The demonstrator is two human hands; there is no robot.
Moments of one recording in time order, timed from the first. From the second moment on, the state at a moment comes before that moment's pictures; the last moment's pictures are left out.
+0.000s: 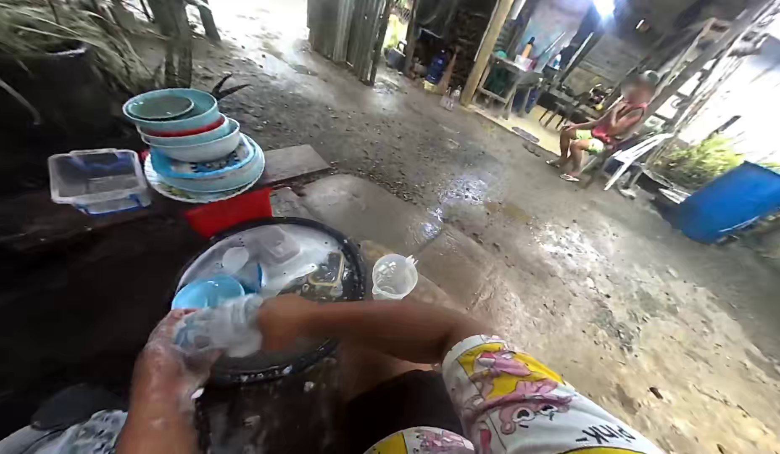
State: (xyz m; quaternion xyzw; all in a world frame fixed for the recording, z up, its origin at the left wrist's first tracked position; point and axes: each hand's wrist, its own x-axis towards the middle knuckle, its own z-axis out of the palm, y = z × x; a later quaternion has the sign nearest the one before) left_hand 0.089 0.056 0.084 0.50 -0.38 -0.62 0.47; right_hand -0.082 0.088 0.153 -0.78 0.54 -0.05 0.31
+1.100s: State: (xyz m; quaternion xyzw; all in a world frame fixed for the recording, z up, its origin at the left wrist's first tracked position) left_hand 0.075 0.101 0.092 0.34 -0.40 -0.72 0.46; right_hand -0.053 0.012 0.185 -0.41 0.54 -0.53 0.51
